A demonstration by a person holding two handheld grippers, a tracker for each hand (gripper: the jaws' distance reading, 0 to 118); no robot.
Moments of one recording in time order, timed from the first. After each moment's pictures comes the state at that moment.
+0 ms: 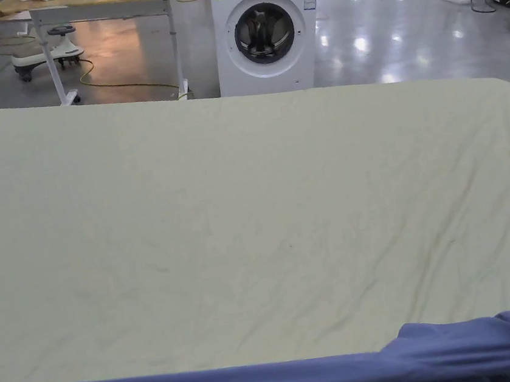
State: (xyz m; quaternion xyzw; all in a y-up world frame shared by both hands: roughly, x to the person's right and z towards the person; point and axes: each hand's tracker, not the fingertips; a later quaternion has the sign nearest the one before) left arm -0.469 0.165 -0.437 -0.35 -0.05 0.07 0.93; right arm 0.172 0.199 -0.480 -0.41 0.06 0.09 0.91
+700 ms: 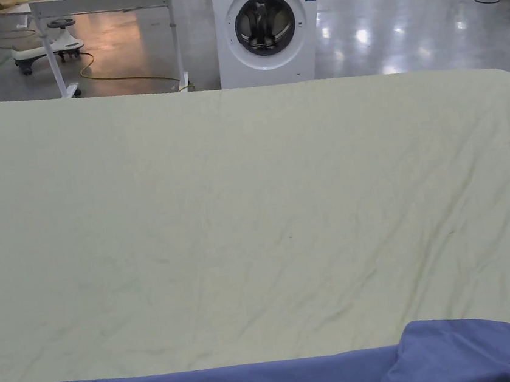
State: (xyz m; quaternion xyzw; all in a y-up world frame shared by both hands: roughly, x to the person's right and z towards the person) left arm -0.433 0.137 -0.437 -0.41 -0.01 0.02 0.91; right arm 0.163 0.151 -0.460 -0.44 0.00 0.11 0.89
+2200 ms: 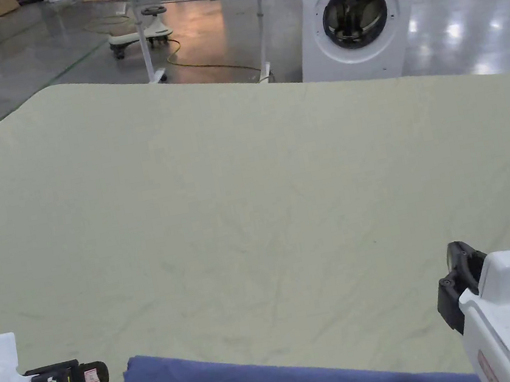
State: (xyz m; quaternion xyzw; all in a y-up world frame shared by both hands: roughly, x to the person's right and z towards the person) left arm -0.574 0.141 -0.454 -0.38 -0.13 0.32 0.86; right arm -0.020 0.205 -0.515 -0.11 0.09 0.05 0.99
